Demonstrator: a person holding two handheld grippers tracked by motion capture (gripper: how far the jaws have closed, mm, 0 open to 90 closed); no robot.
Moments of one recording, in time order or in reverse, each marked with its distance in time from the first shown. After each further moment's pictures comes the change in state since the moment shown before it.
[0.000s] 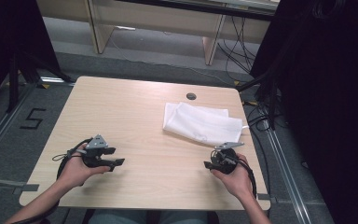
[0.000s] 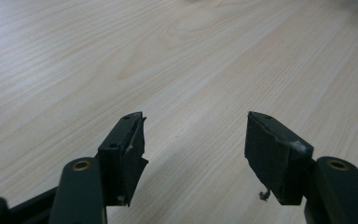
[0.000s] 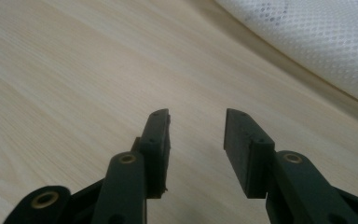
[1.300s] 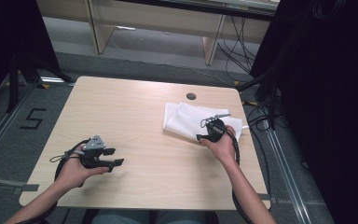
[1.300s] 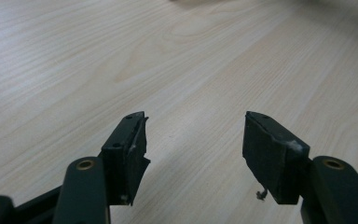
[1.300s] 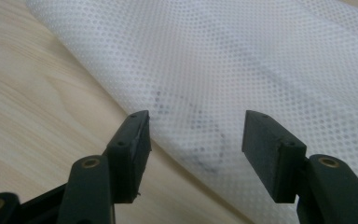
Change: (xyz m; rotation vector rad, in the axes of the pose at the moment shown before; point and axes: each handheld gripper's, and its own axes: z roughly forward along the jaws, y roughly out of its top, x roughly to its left) left arm -0.003 -0.003 -0.006 -0.040 -0.013 -0.030; right arm -0.031 0.090 0.053 0.007 -0.100 0.033
